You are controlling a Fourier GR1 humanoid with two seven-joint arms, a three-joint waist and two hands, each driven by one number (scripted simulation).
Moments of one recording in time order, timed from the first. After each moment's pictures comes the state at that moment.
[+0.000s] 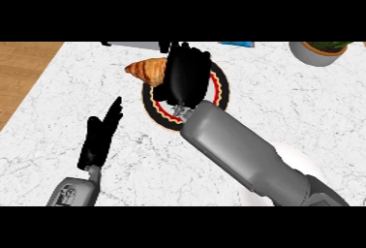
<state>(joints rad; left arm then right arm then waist) -0.15 0.12 -0.14 -1.42 -0.06 0.15 0.24 -1.05 -0.01 0.61 -1.05 1.07 -0.25 1.10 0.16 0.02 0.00</state>
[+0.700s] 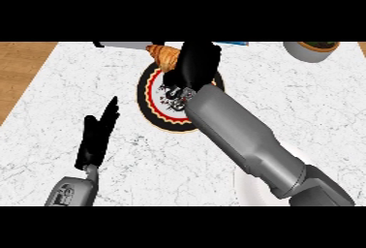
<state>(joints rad) -0.15 0.12 -0.12 -1.41 -0.06 0.16 0.24 -1.14 -0.01 0.58 -0.78 1.00 -0.40 1.13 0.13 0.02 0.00</state>
